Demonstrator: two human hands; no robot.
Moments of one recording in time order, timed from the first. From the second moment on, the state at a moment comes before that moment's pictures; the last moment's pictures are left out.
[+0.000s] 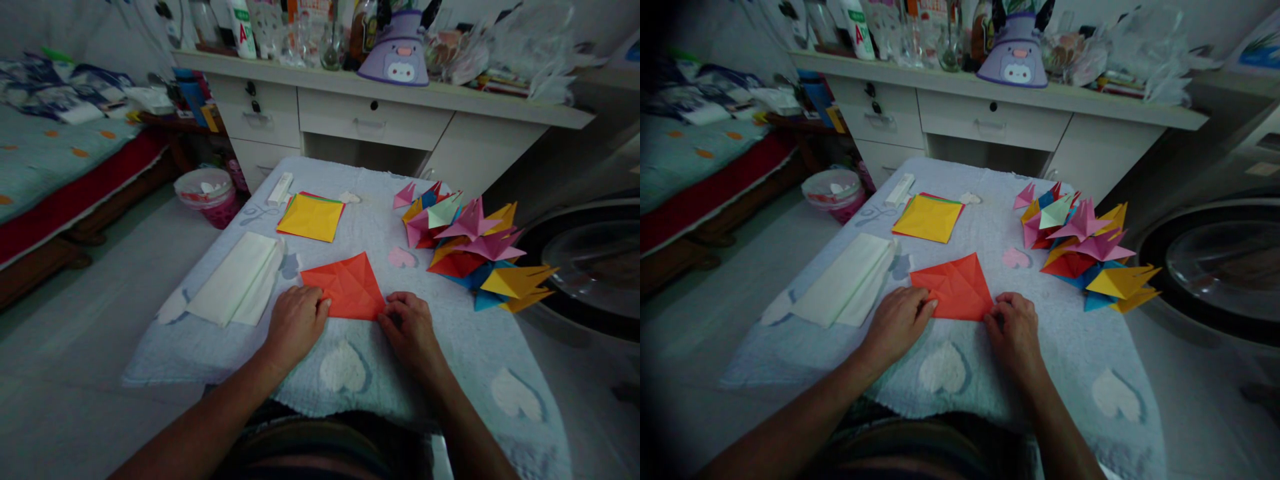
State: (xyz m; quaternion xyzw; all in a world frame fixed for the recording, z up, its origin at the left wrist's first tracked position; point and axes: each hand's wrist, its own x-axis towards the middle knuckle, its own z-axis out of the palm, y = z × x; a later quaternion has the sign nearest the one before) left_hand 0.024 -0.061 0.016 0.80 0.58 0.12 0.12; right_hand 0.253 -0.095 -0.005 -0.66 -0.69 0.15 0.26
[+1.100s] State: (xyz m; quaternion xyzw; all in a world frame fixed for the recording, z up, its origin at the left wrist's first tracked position) left_hand 0.028 -0.059 0.005 0.78 0.60 0.19 0.05; right_hand 0.253 -0.094 -0.006 -0.67 -0.68 0.15 0.25
